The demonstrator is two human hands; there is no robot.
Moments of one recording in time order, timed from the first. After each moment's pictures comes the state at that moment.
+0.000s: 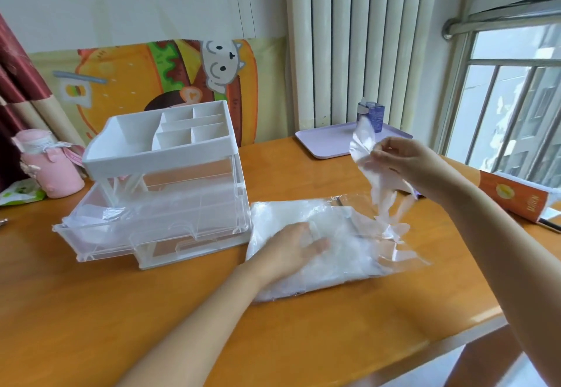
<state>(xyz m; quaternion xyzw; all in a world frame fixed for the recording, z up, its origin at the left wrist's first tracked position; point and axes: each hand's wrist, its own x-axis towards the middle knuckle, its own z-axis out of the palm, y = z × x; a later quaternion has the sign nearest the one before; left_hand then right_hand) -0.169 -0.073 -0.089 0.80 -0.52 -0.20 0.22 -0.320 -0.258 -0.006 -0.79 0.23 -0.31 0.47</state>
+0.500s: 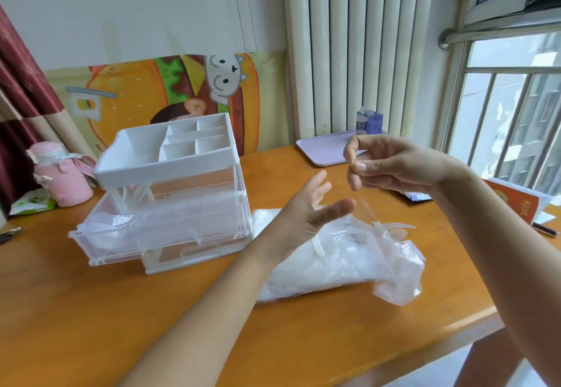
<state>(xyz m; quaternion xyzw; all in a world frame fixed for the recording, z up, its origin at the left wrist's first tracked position) -0.196 -0.080 -0.032 0.60 -0.52 -0.32 0.51 -0.325 -0.231 0.035 -0.75 -0.08 -0.08 0.65</state>
